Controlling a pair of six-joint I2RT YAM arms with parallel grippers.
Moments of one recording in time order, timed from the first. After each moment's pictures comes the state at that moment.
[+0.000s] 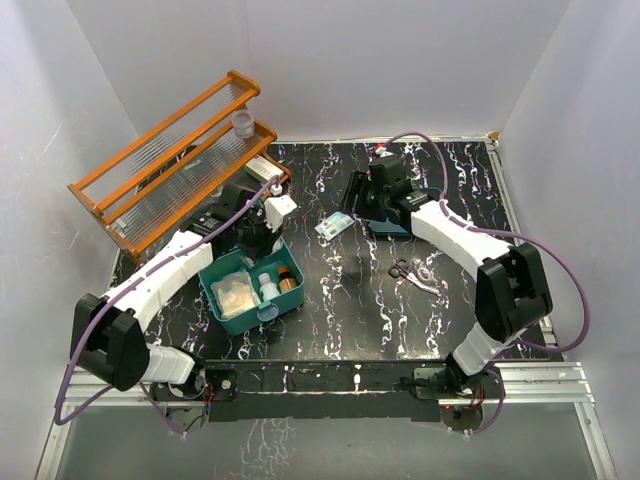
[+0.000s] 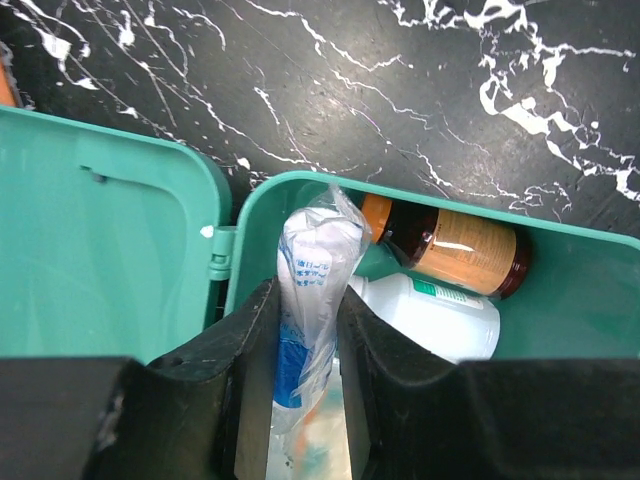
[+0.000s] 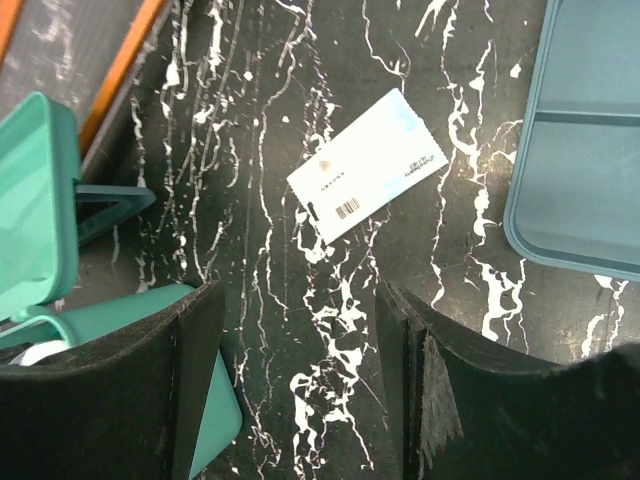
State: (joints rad) left arm -0.46 1.35 1.07 -0.62 0.22 0.39; right arm 0.46 1.61 1.24 -0.30 -0.05 0.58
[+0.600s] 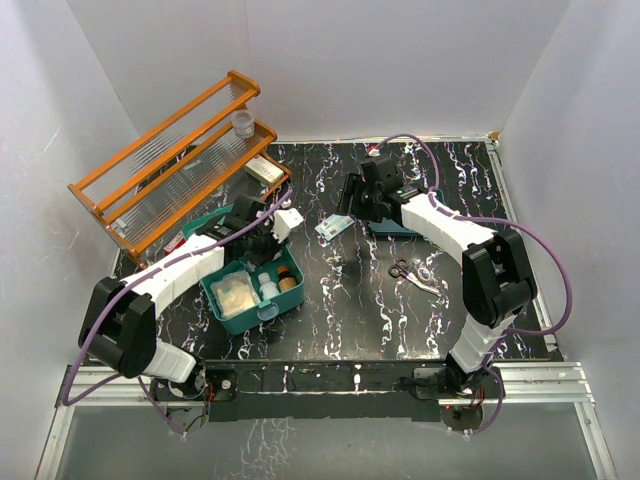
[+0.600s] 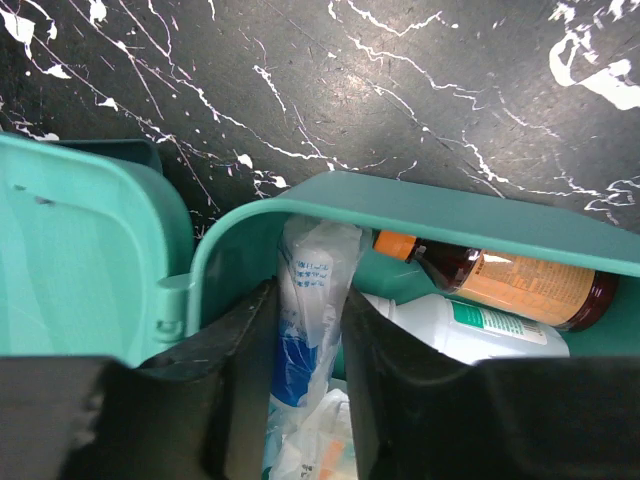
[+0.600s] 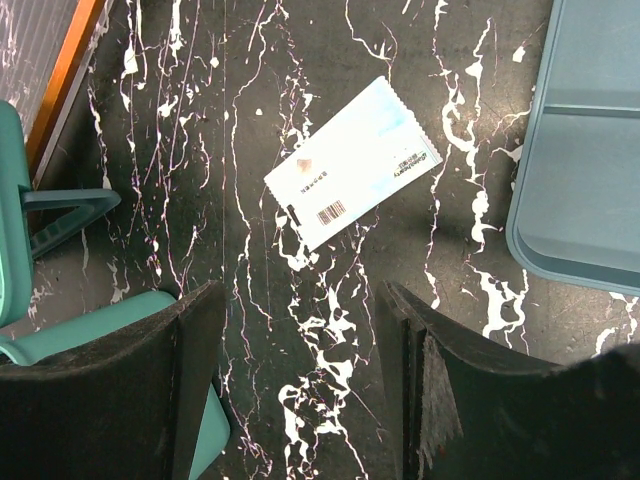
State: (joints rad) left arm -0.49 1.42 0.95 -0.48 0.14 0.47; right arm 0.45 1.74 1.32 -0.36 -0.06 0.58
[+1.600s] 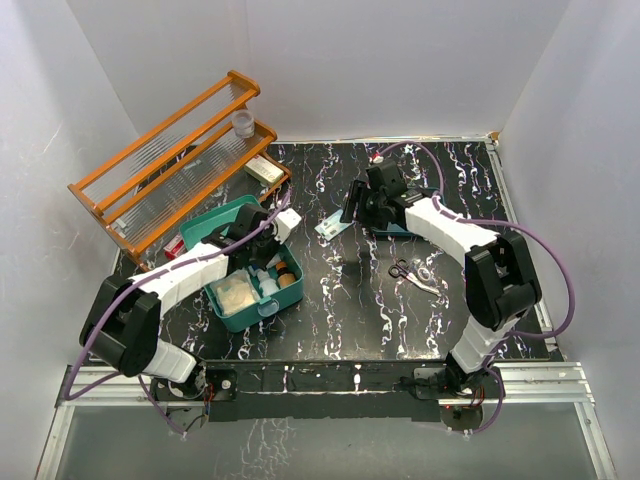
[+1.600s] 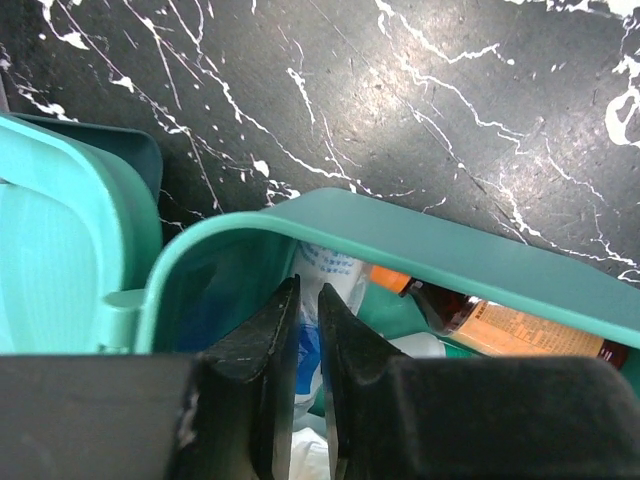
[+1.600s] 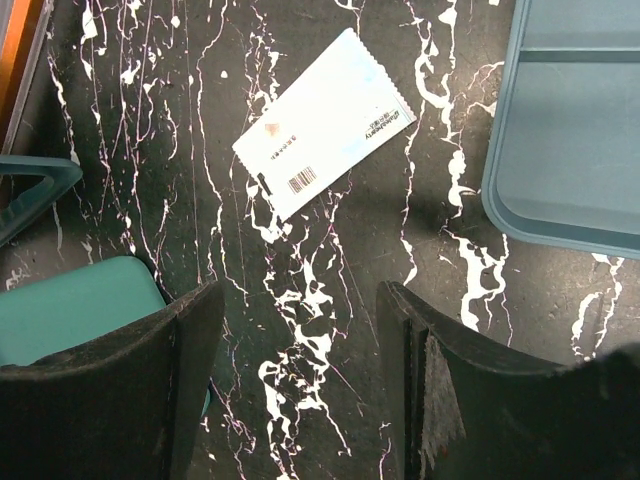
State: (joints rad) left arm -0.52 1.44 0.86 -0.31 0.04 0.32; right arm 0.44 1.72 1.26 -0.37 -0.09 0.58
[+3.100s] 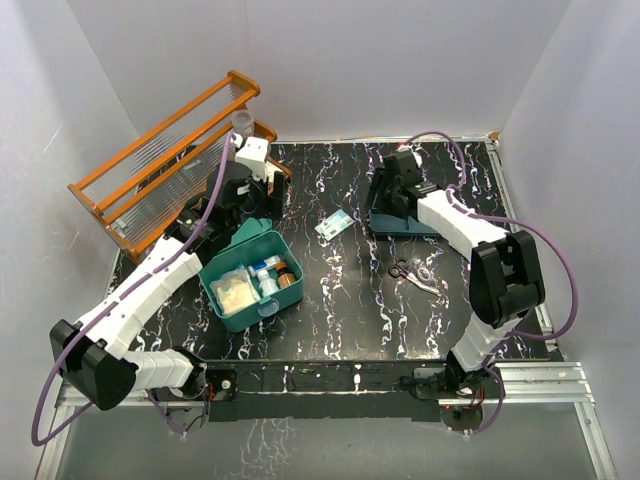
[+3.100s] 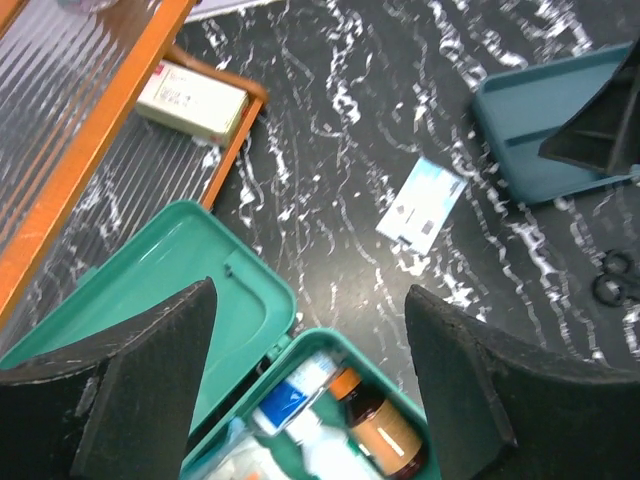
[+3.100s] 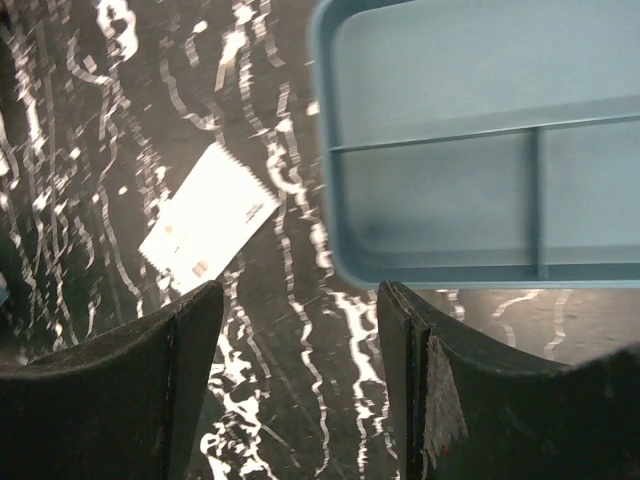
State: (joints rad) left arm -0.58 1.25 1.20 -0.42 -0.25 -0.10; right arm 0.37 1.72 1.30 -0.40 0.09 0.56
